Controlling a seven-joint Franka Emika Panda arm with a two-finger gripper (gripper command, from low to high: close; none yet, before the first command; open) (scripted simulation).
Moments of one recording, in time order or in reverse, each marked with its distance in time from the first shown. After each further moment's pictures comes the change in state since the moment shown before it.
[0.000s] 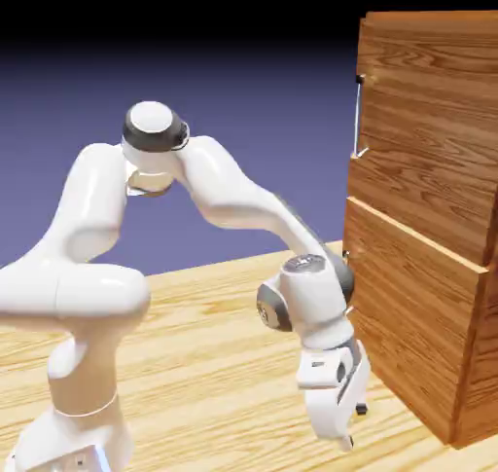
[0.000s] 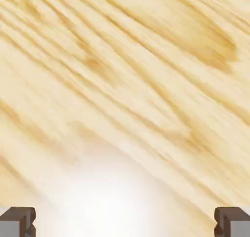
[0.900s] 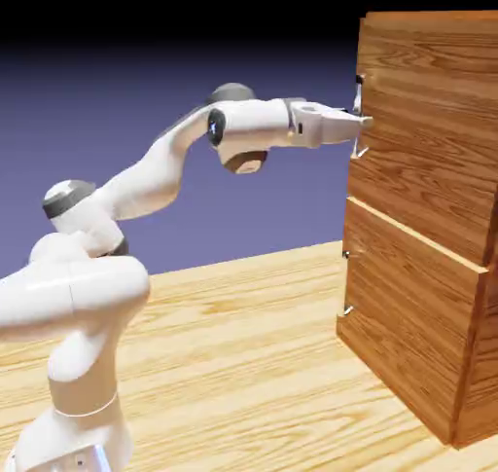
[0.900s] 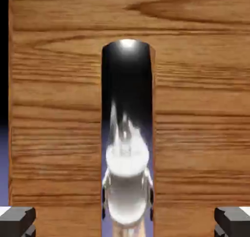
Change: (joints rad) arm 0.386 0.670 -0.601 0.253 0.772 -0.196 -0.258
